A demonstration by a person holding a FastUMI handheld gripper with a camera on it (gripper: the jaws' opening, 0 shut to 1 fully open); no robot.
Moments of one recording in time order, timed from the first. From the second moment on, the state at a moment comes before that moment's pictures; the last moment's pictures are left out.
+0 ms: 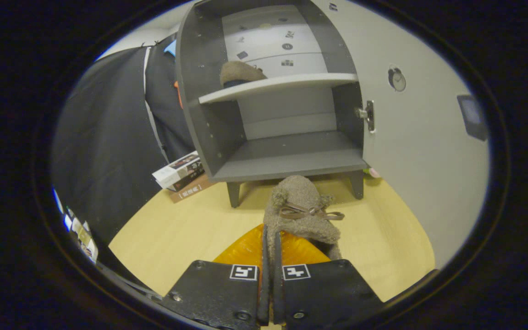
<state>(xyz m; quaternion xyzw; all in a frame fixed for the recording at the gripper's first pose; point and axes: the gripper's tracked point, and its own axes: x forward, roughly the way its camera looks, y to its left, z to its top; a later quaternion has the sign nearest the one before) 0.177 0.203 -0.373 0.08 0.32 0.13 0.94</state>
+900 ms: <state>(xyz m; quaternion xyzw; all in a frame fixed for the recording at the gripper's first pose) 0.197 0.227 -0.079 0.01 0.14 0.19 0.97</state>
